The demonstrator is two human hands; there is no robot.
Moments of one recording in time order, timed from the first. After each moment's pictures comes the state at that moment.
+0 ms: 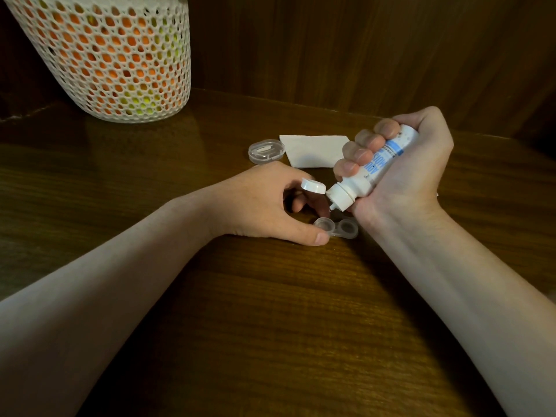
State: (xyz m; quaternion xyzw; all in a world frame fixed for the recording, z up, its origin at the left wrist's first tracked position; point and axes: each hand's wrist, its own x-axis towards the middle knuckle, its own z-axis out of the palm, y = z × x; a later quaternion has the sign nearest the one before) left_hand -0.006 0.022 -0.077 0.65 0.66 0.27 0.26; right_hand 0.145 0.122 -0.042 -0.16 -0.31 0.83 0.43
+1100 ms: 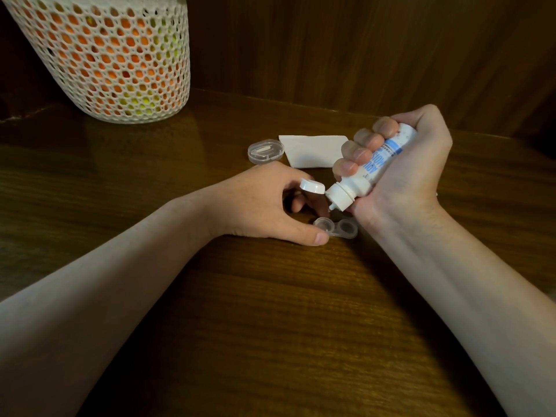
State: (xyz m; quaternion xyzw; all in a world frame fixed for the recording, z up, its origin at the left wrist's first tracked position) left_hand -0.007 0.023 -0.079 0.66 0.66 0.27 0.25; right_hand 0.145 0.122 -0.041 -0.17 -0.31 0.83 0.43
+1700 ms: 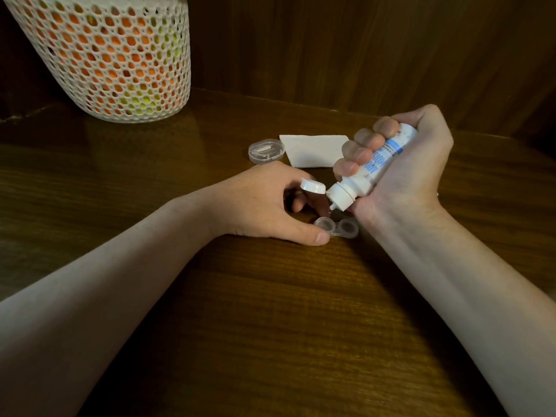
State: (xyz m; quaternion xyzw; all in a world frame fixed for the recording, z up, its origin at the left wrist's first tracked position) left_hand -0.006 0.023 -0.079 0.65 0.66 0.27 0.26; right_hand 0.144 0.123 -0.042 -0.16 -0.31 0.83 0.42
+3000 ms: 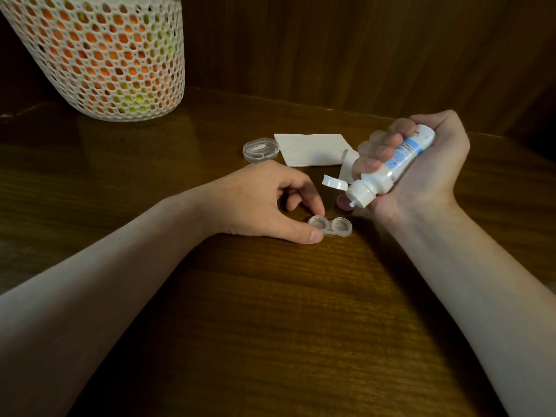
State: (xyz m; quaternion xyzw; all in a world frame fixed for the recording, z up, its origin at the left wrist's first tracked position) left_hand -0.003 0.018 -0.075 0.65 0.65 0.29 0.28; right_hand 0.164 0.147 -0.046 -0.14 -0.29 0.86 0.40
